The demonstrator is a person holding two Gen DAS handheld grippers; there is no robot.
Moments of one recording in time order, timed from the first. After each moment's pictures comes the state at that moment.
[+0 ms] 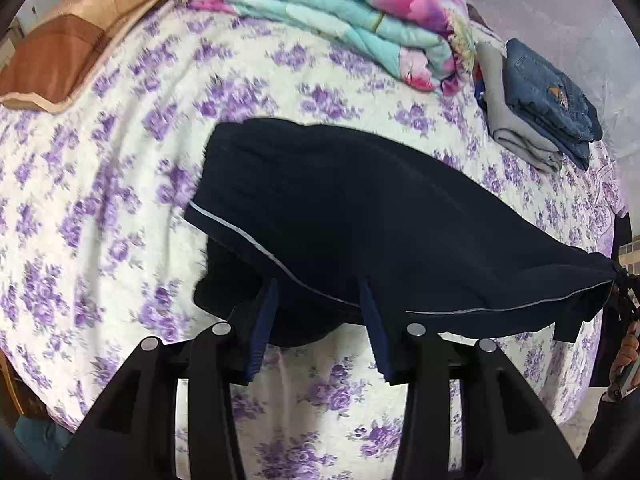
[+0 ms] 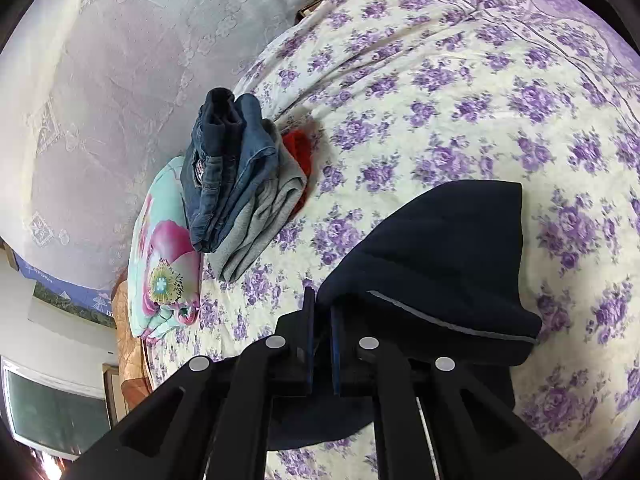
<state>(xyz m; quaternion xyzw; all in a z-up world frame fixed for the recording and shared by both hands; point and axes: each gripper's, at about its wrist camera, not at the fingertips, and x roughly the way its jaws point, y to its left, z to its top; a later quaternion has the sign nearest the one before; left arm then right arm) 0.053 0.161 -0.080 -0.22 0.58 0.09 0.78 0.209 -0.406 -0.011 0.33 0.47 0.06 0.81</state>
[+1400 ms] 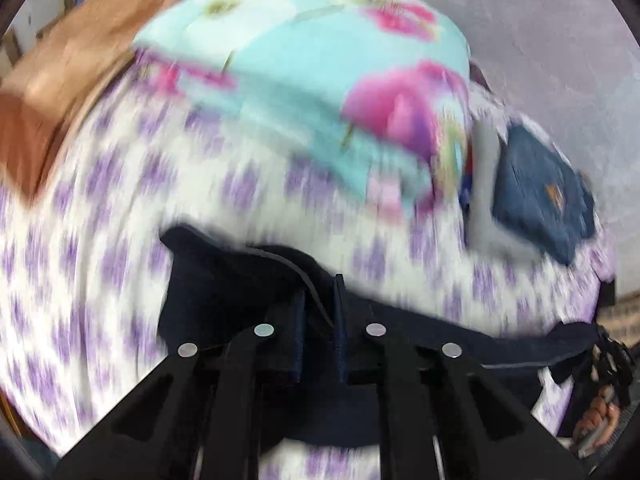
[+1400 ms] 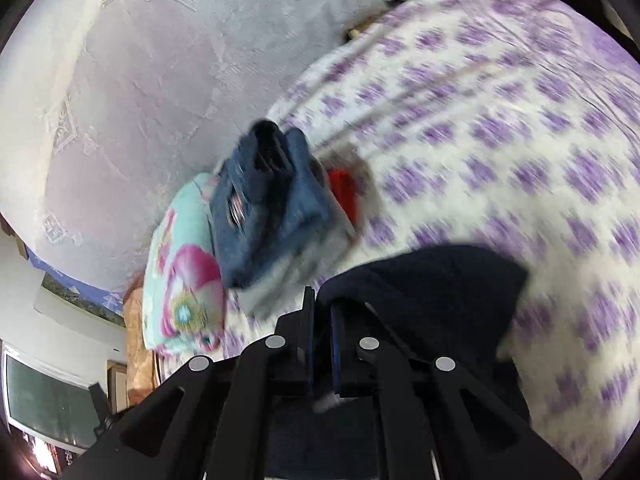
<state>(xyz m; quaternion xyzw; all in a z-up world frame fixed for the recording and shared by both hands) 0.218 0.178 -0.023 -0.23 0.52 0.12 0.81 0.289 -0.397 0.026 0.30 0.44 0.11 0.84</state>
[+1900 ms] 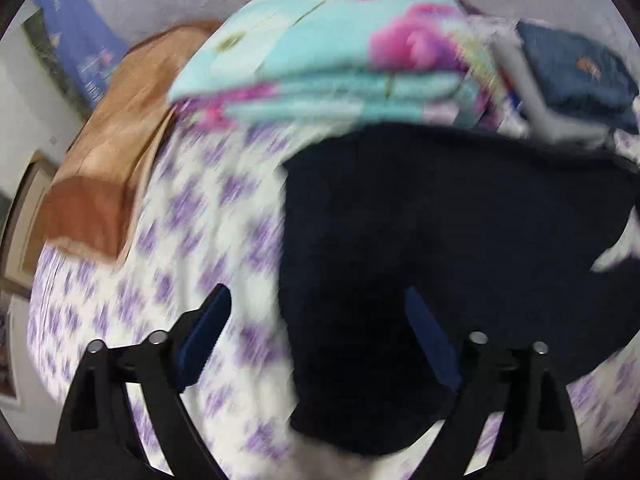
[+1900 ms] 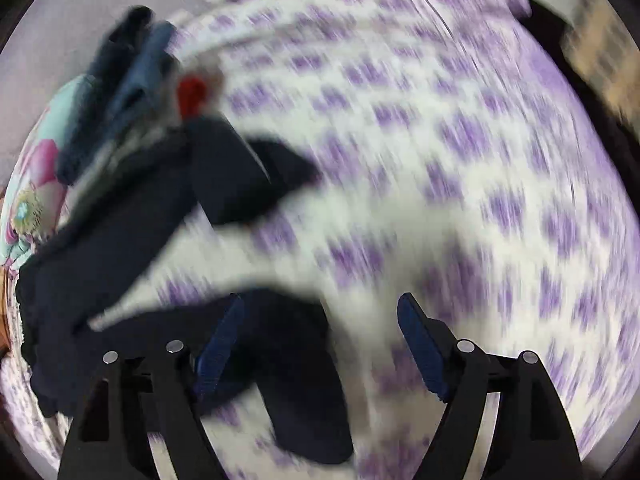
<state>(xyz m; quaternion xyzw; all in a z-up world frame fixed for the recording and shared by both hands) 0.115 0.164 -0.054 0.00 0.54 0.17 0.82 0.206 -0.447 -0.066 0.10 0.56 -0.05 0.82</state>
